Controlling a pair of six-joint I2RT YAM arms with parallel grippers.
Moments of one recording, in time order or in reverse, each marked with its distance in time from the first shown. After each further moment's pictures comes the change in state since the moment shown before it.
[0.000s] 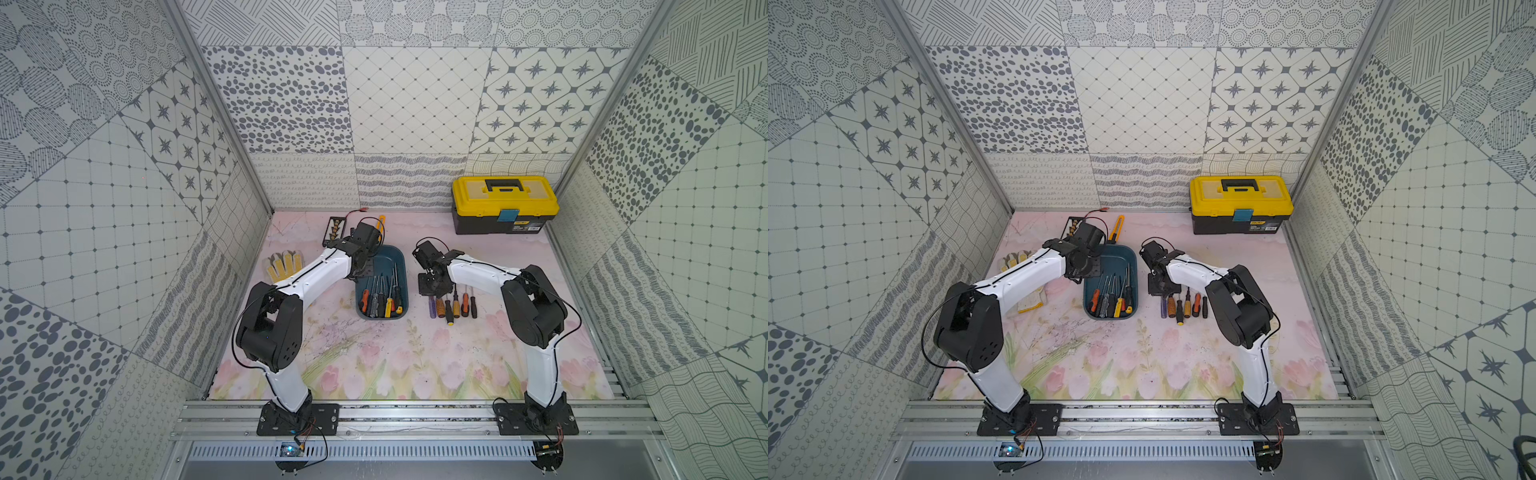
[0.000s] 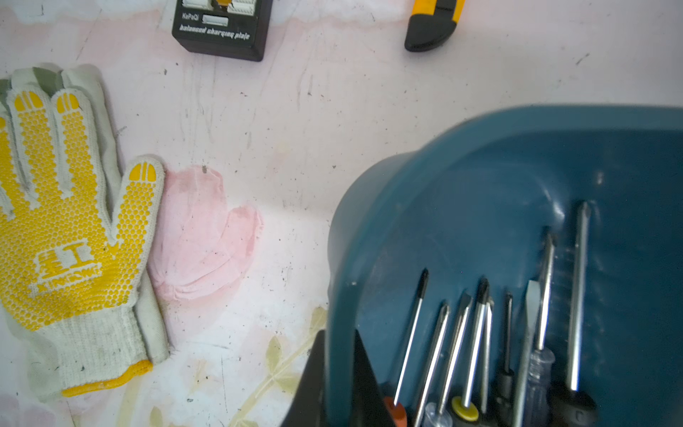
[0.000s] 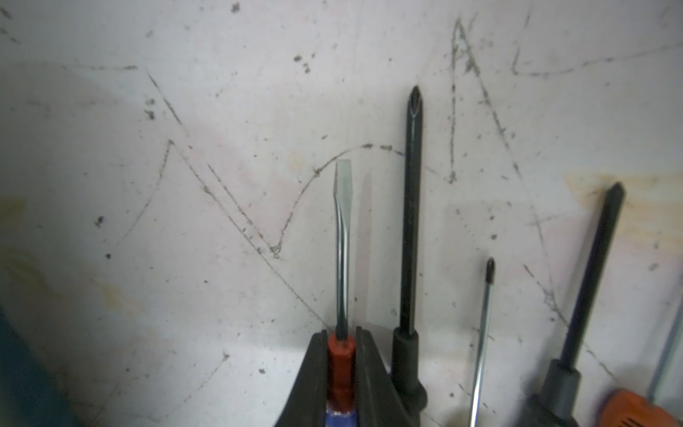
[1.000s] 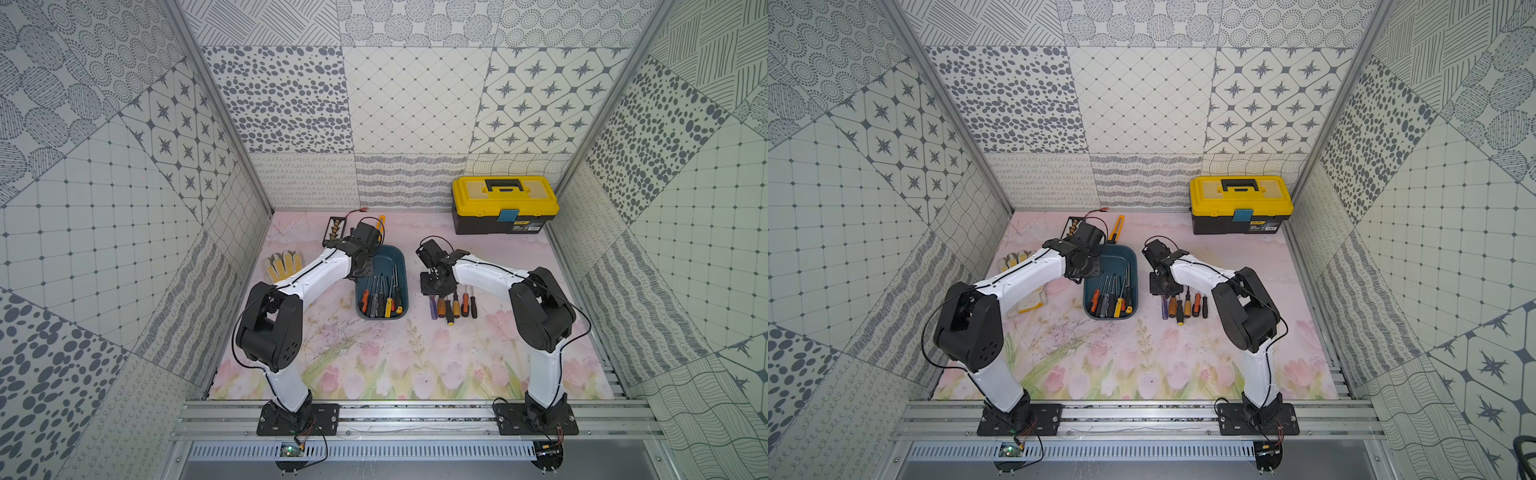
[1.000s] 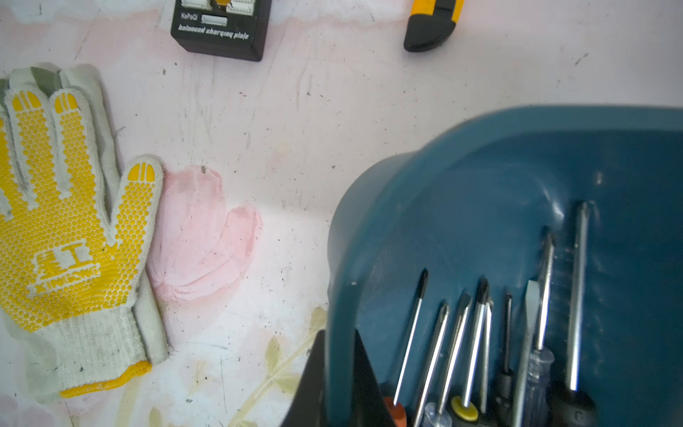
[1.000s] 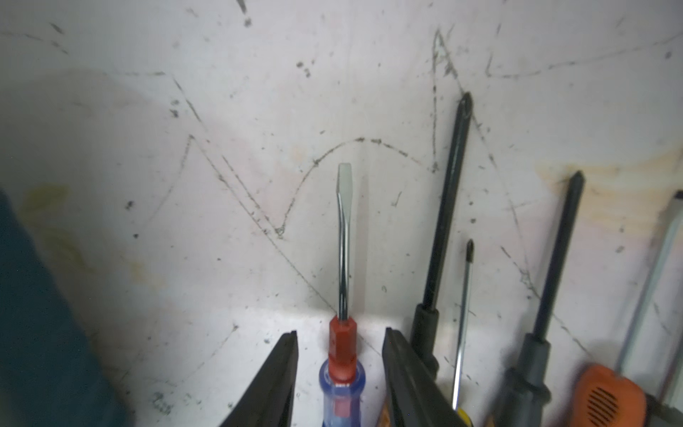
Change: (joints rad) left arm 0.000 0.000 0.000 0.001 0.005 0.000; right arm -0.003 -0.095 -0.050 0.026 -0.029 -0.009
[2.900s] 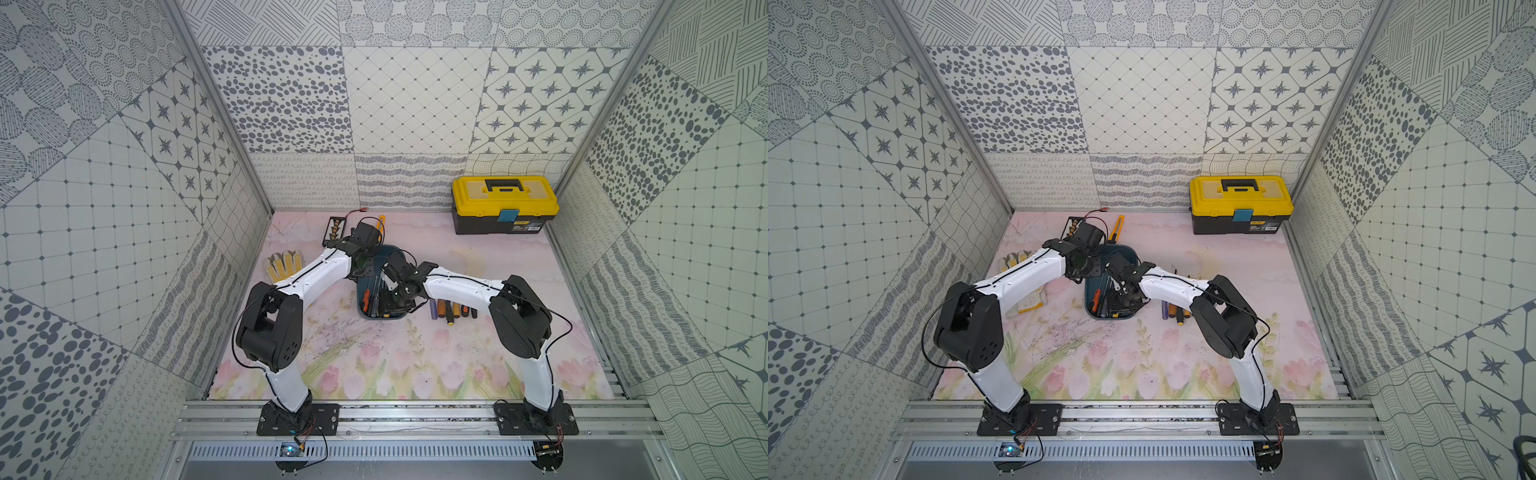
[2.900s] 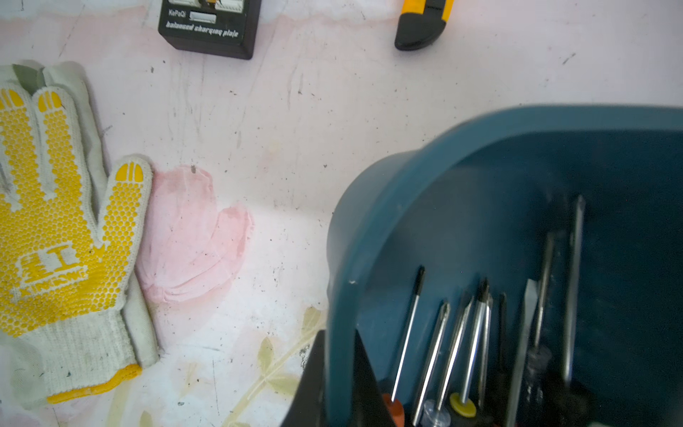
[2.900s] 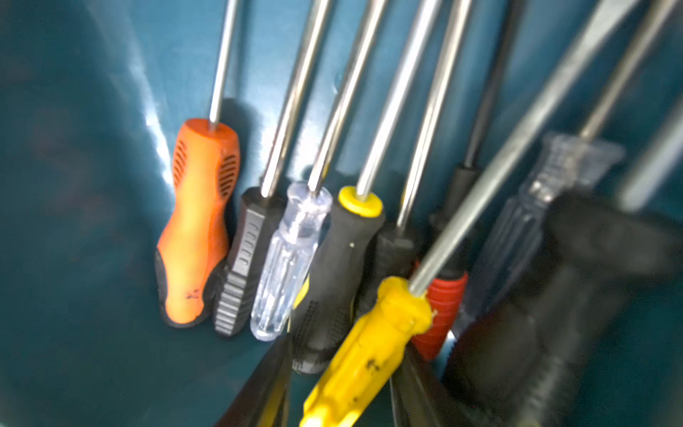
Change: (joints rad) left arm 0.000 0.000 0.000 0.006 0.017 0.000; right arm 0.235 0.123 0.153 0.034 -0.321 0.054
